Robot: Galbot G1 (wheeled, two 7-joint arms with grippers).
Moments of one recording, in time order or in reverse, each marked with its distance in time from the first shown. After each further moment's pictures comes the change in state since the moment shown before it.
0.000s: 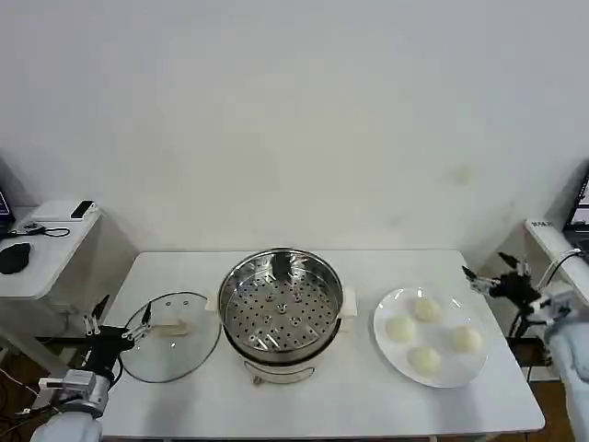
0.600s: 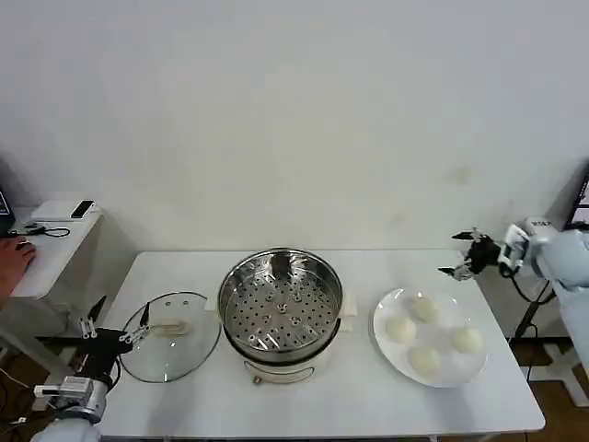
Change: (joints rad) left arm 0.032 -0.012 -0.017 -0.033 0.010 -0.018 -0.006; right arm 0.547 -0.161 -0.523 -0.233 -0.369 0.045 -0.548
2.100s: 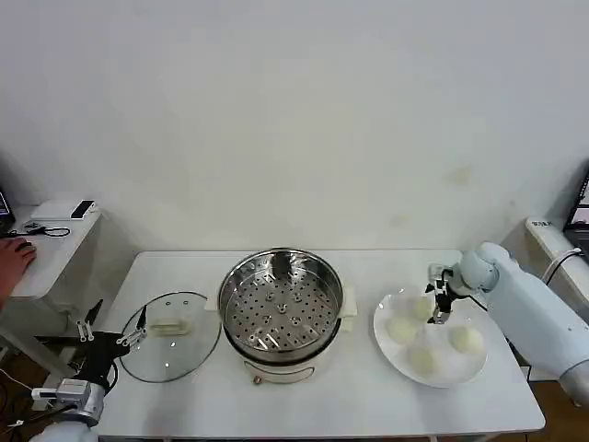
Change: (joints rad) left arm 0.004 0.007 0.000 0.021 -0.006 -0.005 -0.007; right arm 0.197 0.147 -0.470 -0.357 -0.219 0.052 -0.033
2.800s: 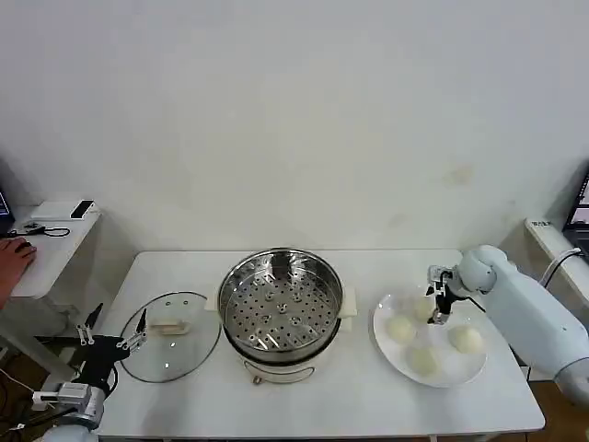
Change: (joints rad) left arm 0.009 -0.005 0.000 0.009 0.002 -0.009 -0.003; right arm -0.002 0.014 -0.004 -0.033 0.006 -0.006 0.021
